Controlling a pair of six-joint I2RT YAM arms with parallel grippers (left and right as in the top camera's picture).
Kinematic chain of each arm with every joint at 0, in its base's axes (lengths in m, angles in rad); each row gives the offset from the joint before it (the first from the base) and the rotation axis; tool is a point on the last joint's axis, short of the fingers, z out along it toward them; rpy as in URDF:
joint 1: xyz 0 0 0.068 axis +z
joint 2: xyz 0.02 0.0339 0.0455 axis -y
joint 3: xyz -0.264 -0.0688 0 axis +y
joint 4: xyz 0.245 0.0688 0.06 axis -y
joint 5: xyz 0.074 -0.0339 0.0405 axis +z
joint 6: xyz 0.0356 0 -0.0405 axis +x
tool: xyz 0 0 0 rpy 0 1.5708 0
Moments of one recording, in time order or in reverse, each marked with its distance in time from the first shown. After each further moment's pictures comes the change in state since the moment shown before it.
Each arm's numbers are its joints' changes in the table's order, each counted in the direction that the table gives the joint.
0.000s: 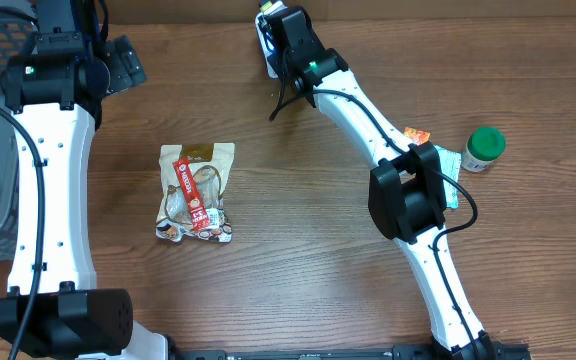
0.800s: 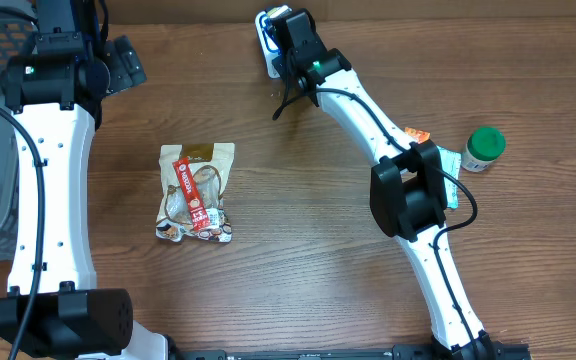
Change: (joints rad) left arm 0.000 0.000 0.000 0.000 0.000 0.000; right arm -0.018 -0.013 0.000 -0.027 0.021 0.029
